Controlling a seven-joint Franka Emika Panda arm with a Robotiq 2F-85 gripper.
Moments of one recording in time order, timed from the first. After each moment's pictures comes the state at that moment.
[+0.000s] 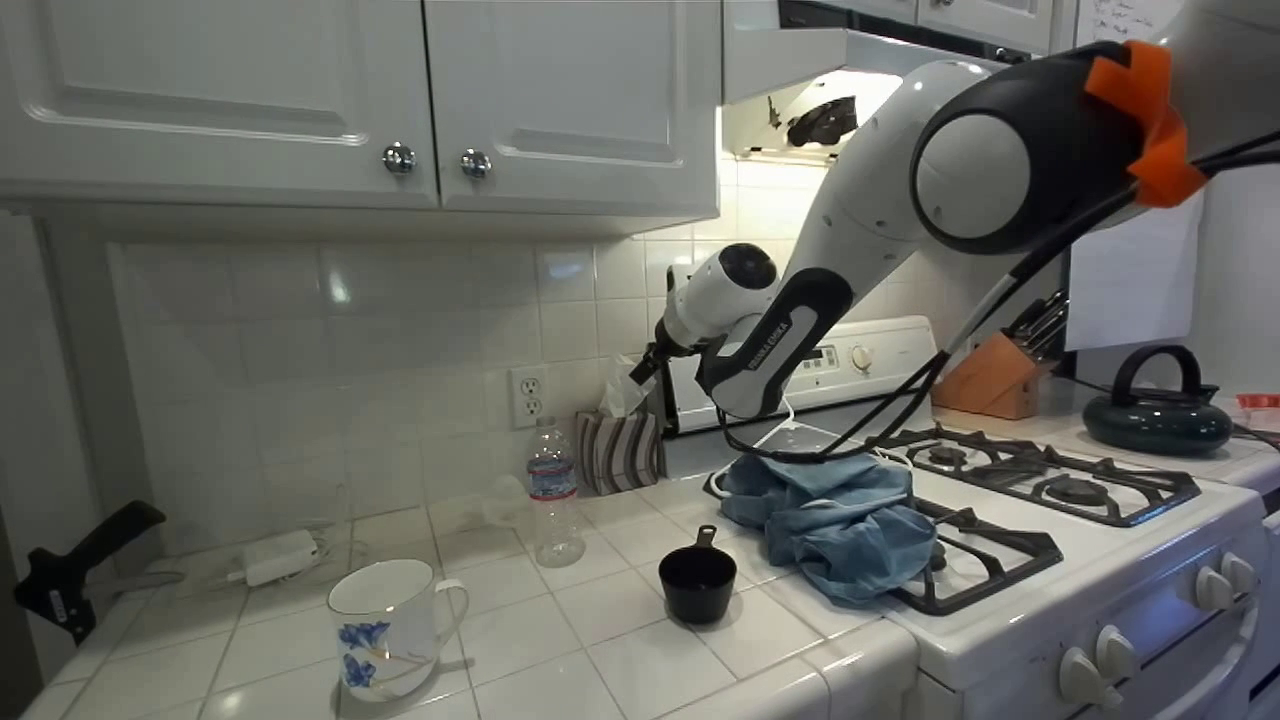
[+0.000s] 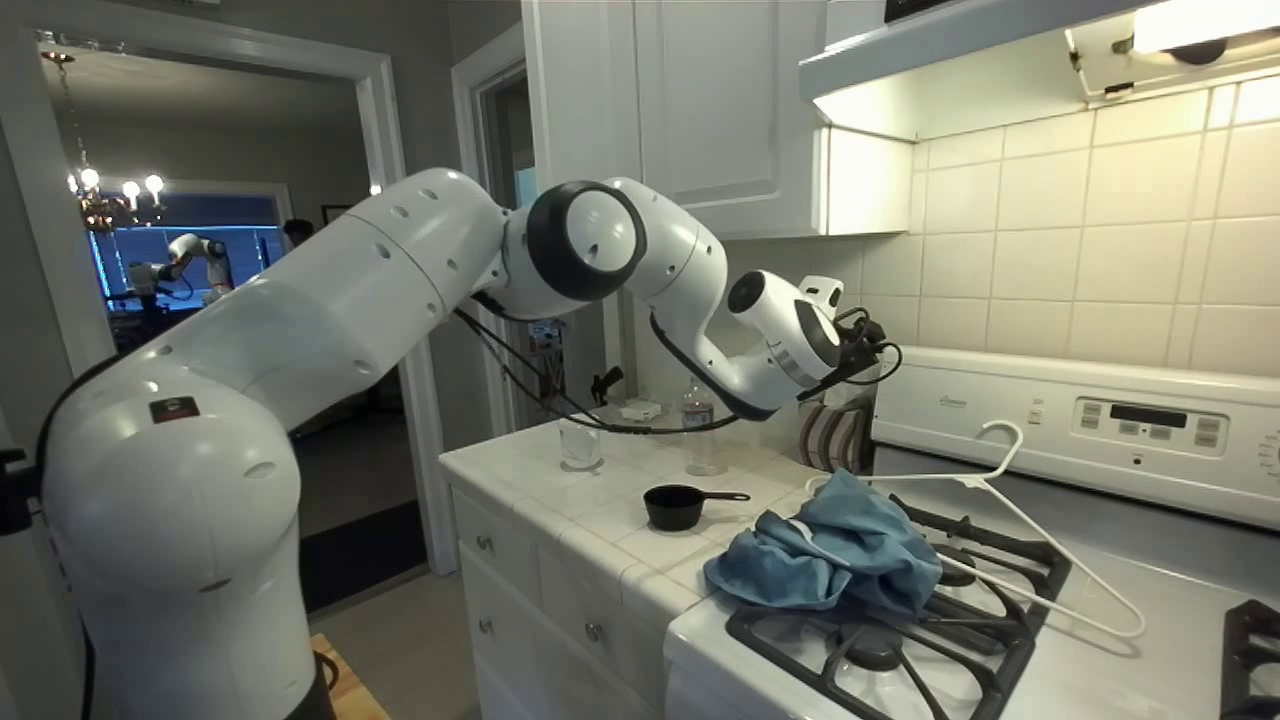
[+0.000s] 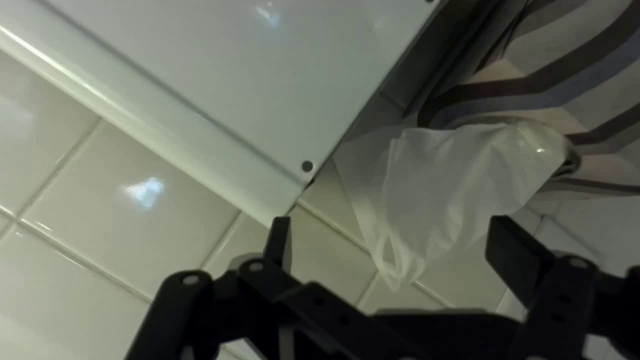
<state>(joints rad) -0.03 0.97 -0.28 -1.21 -0.61 3.33 0.13</state>
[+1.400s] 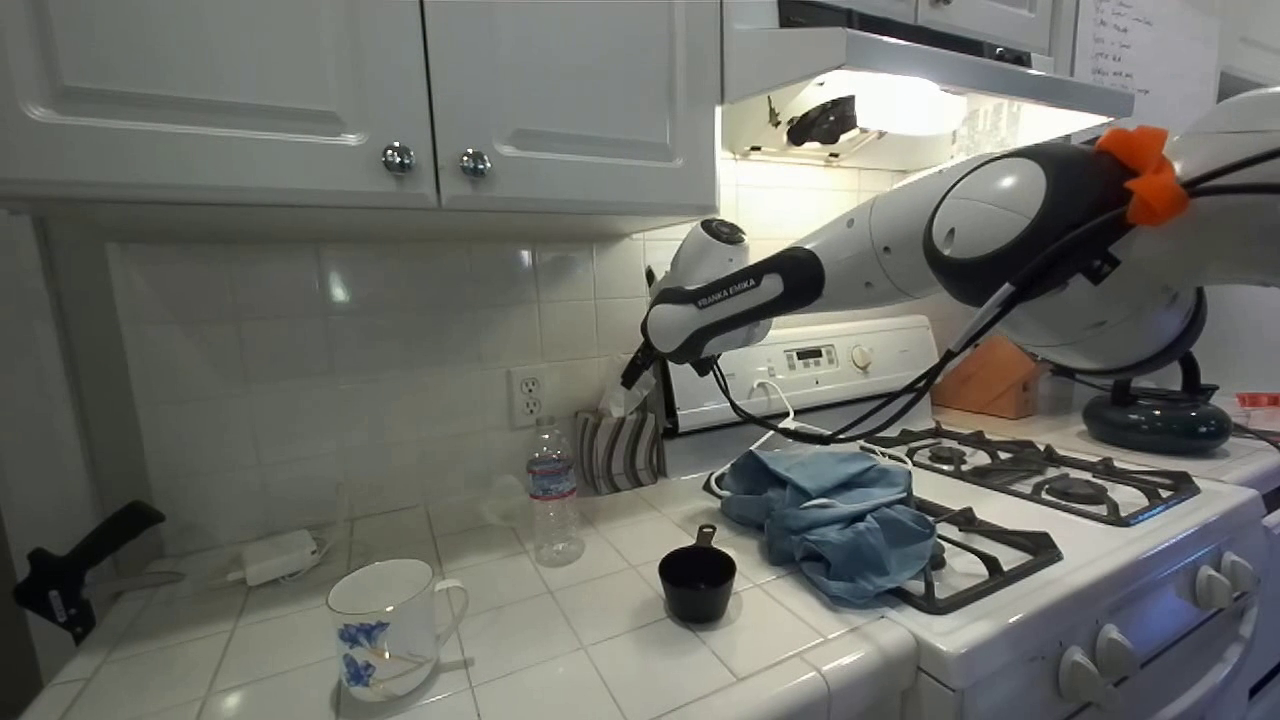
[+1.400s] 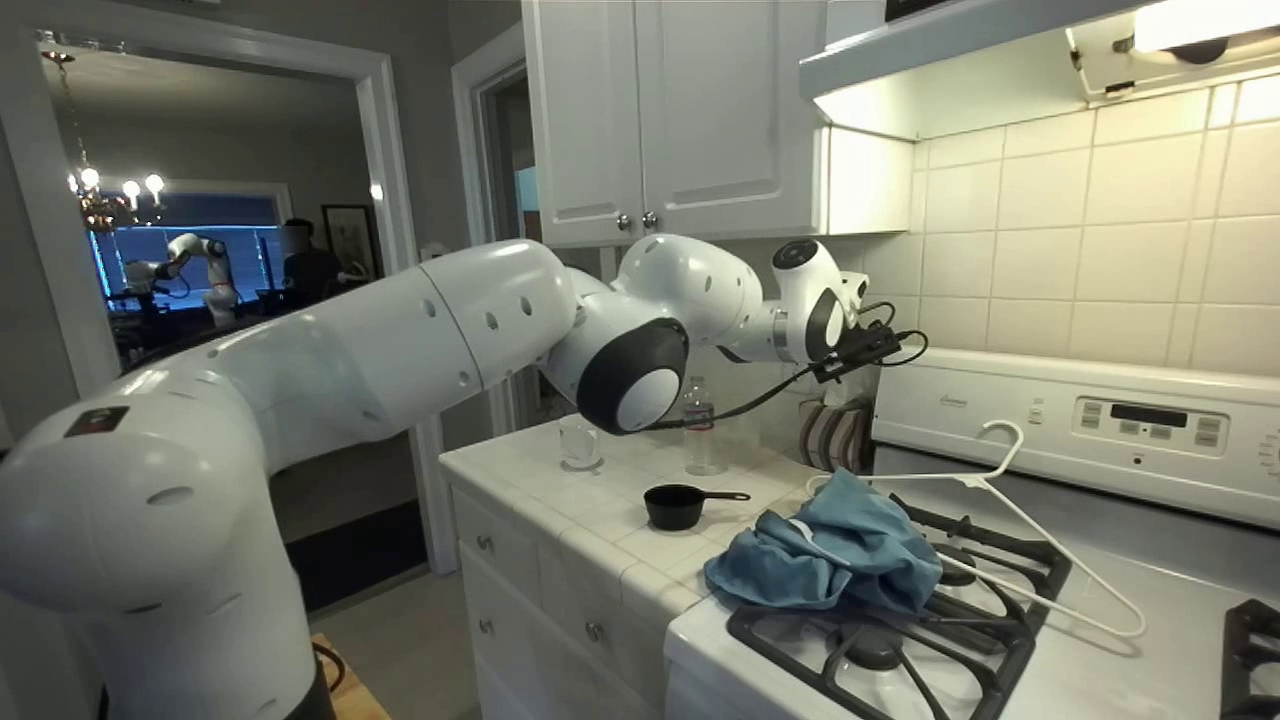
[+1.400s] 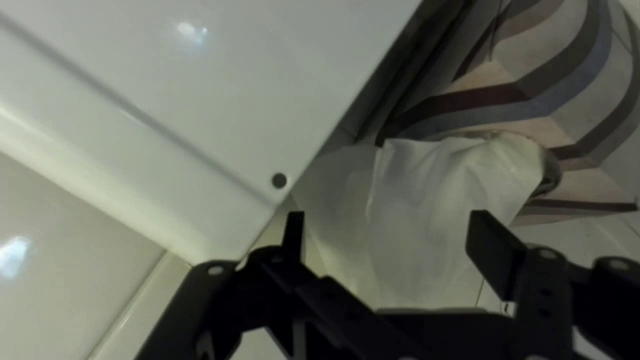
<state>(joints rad) -0.32 1.24 0.48 -0.68 -0.58 2.71 -0.54</state>
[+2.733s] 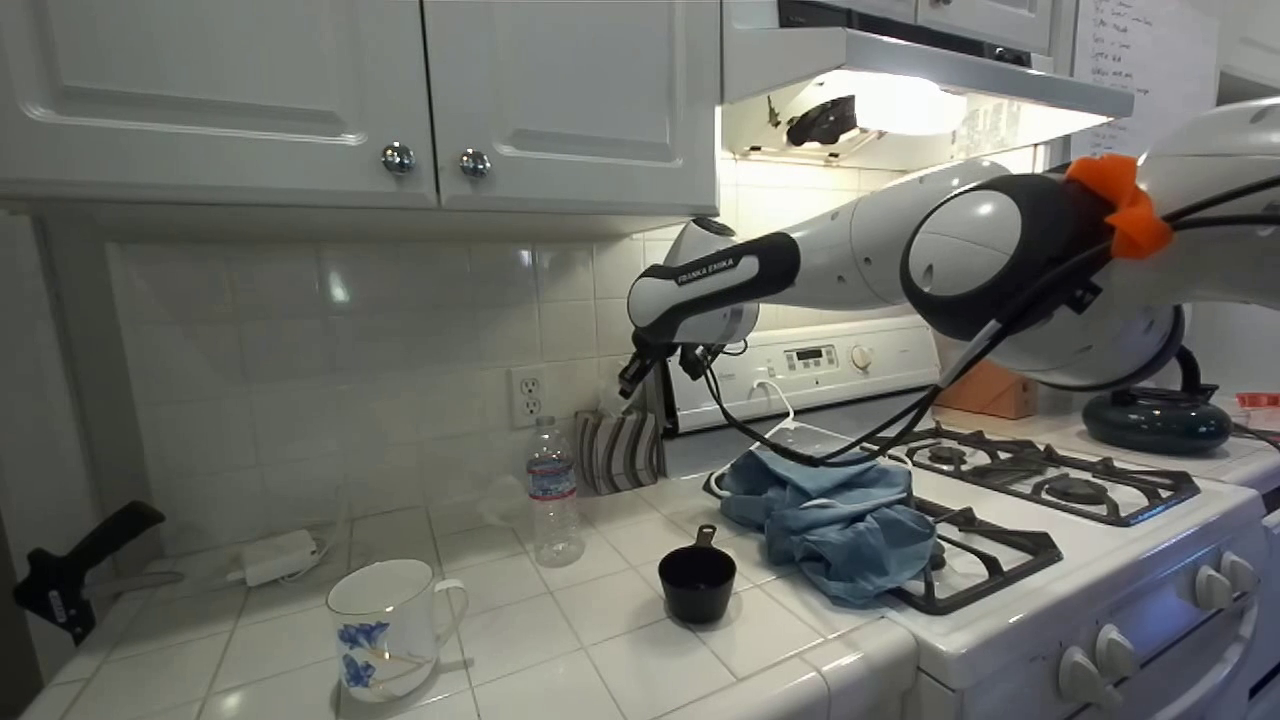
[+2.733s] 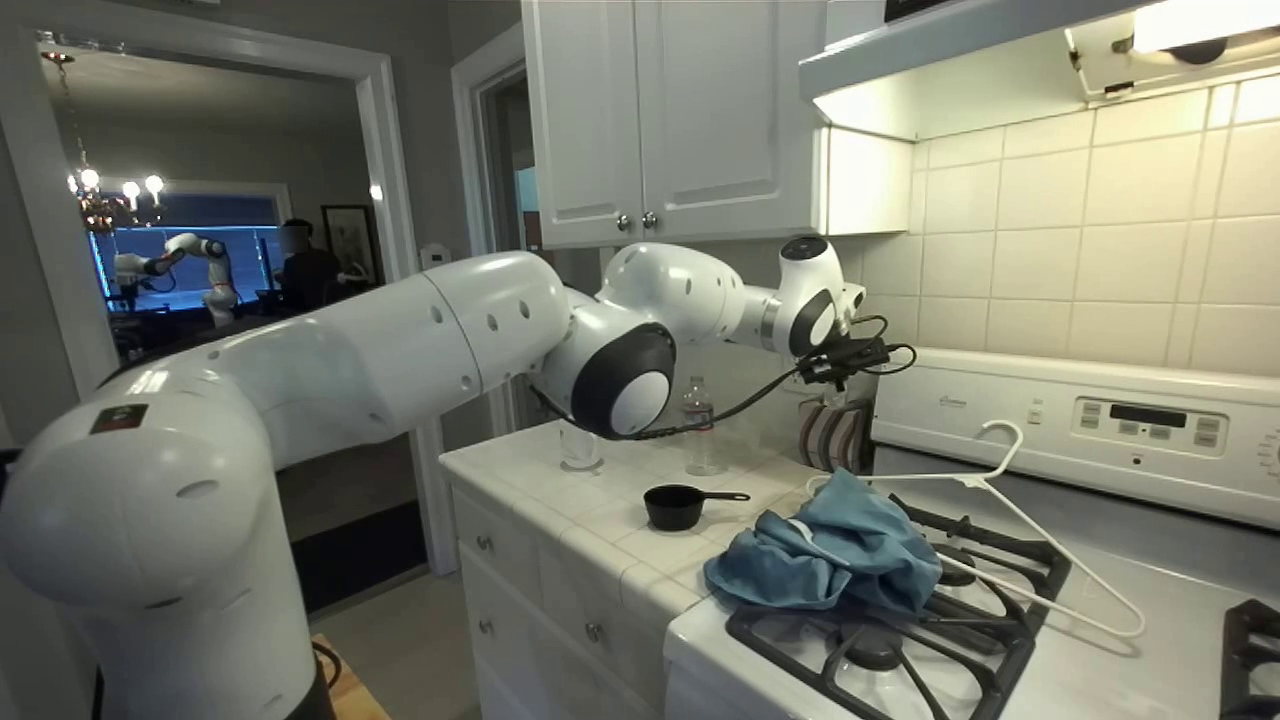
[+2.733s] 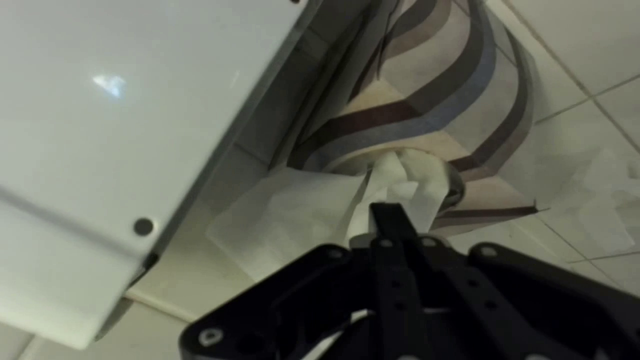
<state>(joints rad) -0.24 1.27 0.39 -0.57 -0.28 2.50 -0.68</state>
